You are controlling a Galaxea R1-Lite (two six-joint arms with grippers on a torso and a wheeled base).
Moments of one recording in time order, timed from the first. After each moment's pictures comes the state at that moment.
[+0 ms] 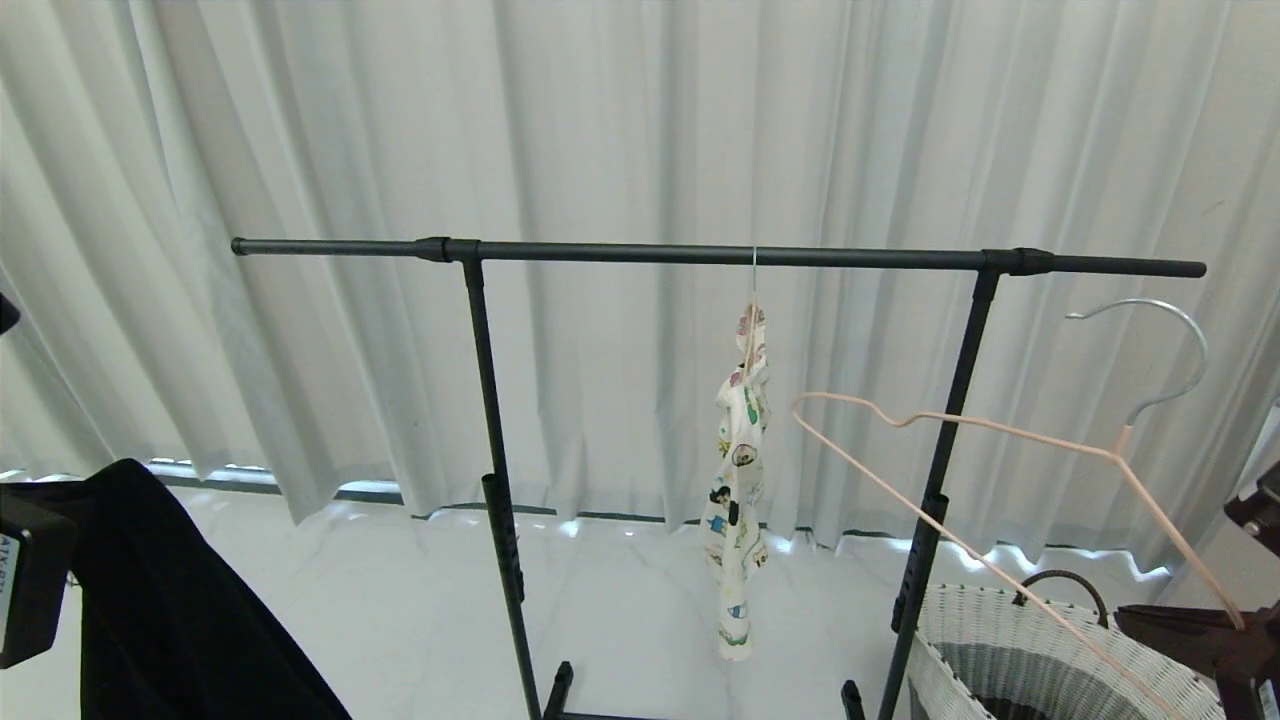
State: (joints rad) left arm -0.45 1.02 -1.03 0.63 0.37 0.07; right arm 0.52 1.01 -0.56 0.17 -0.06 -0.02
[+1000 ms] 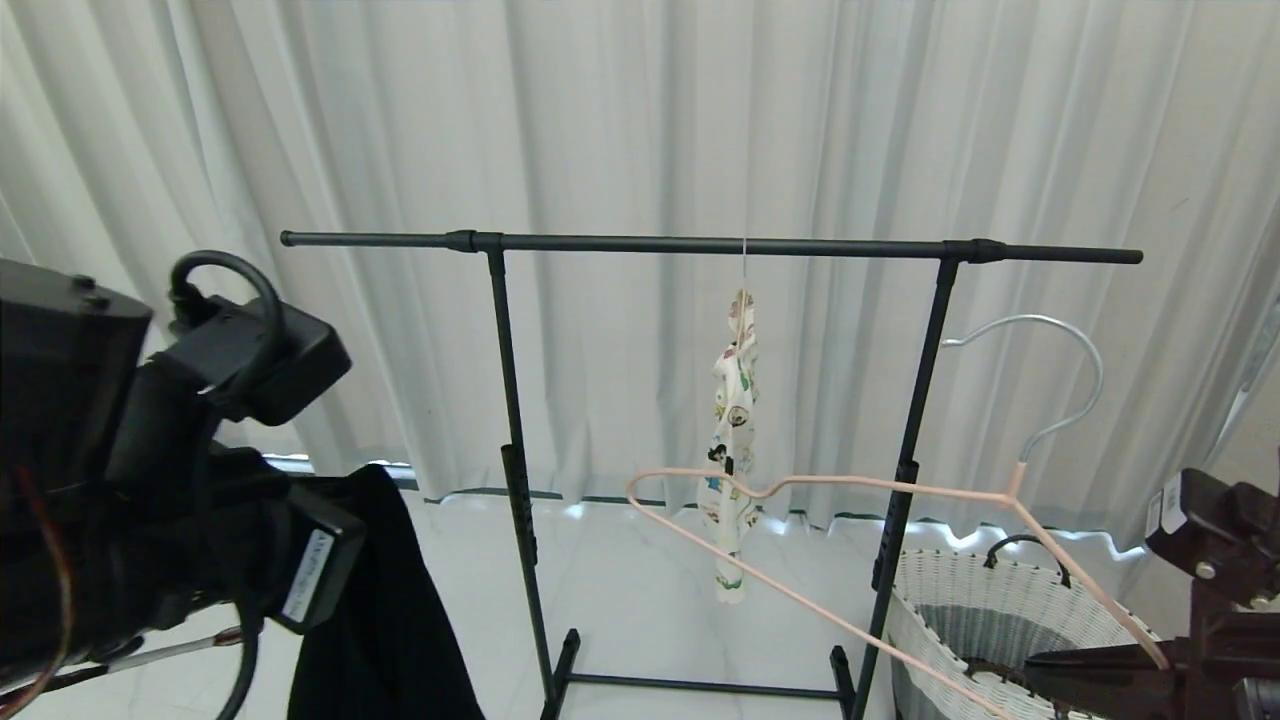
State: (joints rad) left arm -0.61 1.25 -0.91 0.30 0.35 0.10; right arm 0.73 1.10 -0.66 0.23 0.15 -0.01
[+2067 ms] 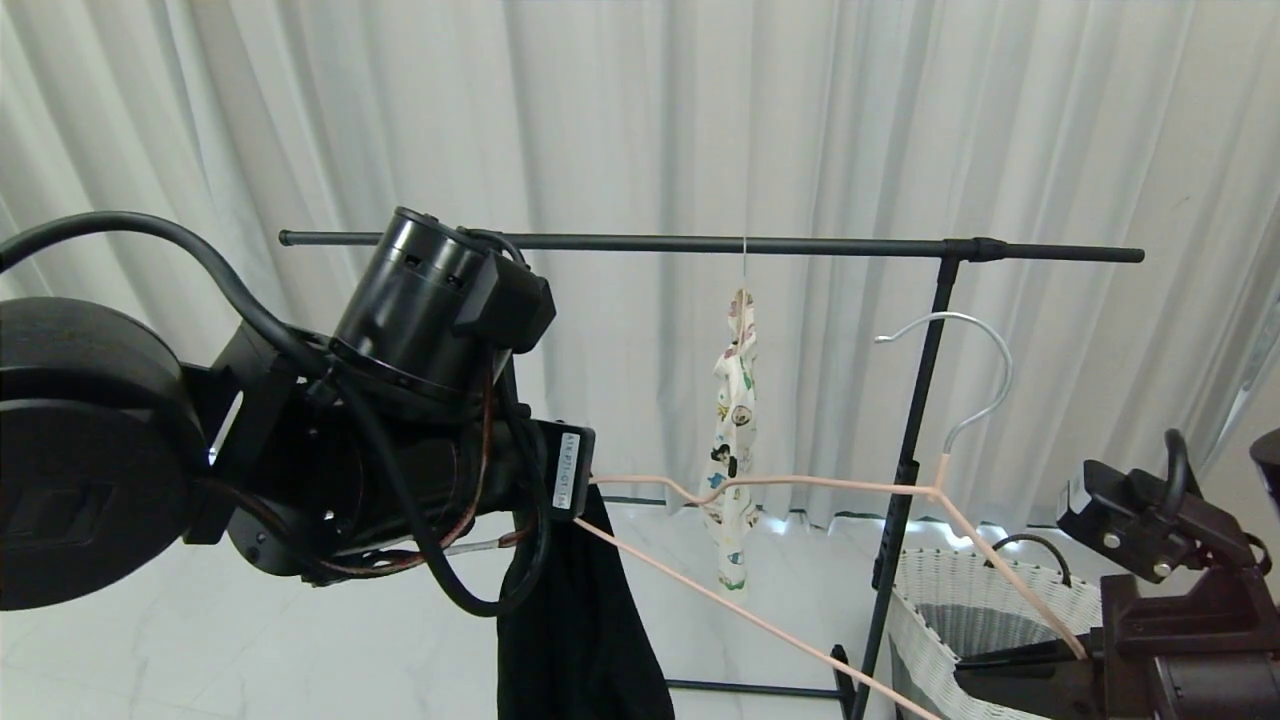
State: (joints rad) left arm -0.73 1.61 -1.18 0.29 0.35 -0.27; right arm 0.71 1.23 -0.67 0.14 0.32 0.04
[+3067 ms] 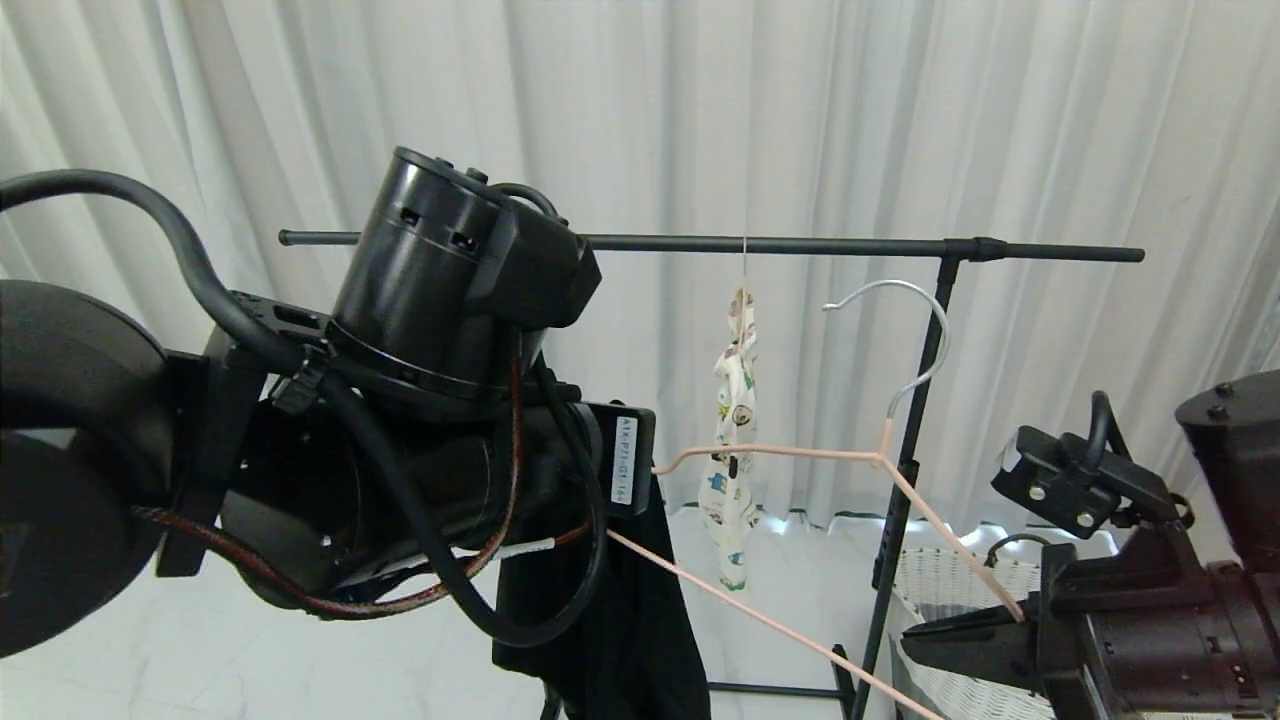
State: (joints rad) left arm -0.86 1.61 -1.24 0.24 0.36 -0.33; right arm 0.76 1.33 -0.76 0.11 0.32 0.08
